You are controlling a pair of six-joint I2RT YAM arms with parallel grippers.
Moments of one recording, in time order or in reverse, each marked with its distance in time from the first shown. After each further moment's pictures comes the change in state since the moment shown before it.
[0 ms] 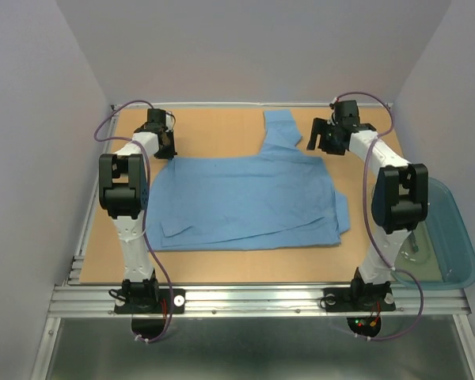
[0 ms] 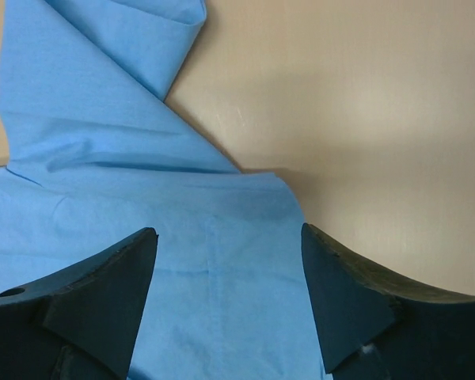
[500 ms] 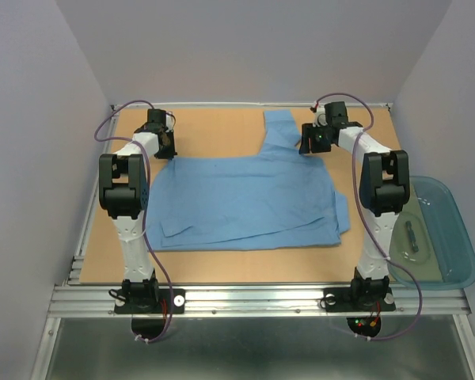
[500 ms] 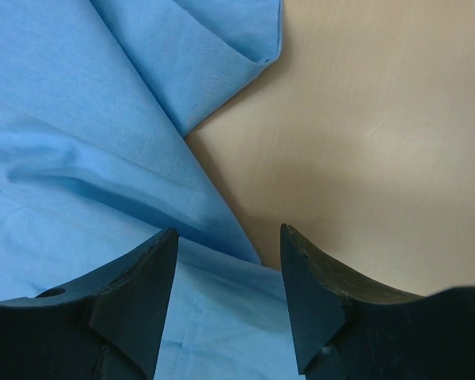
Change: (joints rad) left arm -0.006 -0.001 -0.005 0.006 0.003 0.004; right arm 0.003 0.267 0.196 0.023 -0.196 -0.245
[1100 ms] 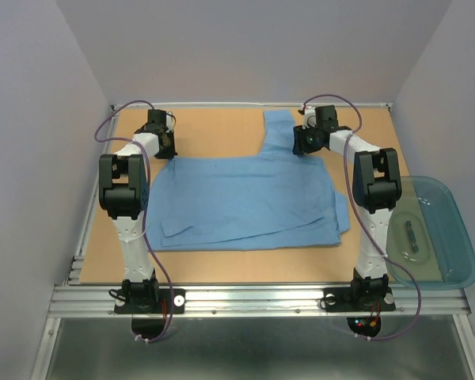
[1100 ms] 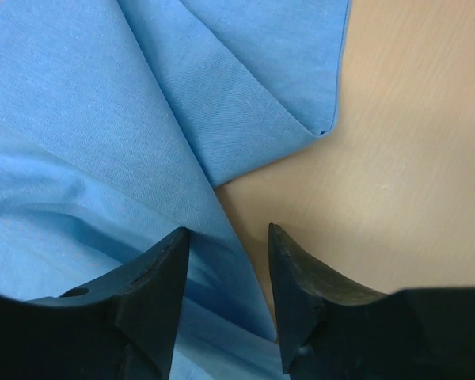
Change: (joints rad) left arm -0.003 -0.005 -0.014 0.017 -0.007 0.000; right arm 0.045 0.083 0.000 0.129 -0.009 -0.130
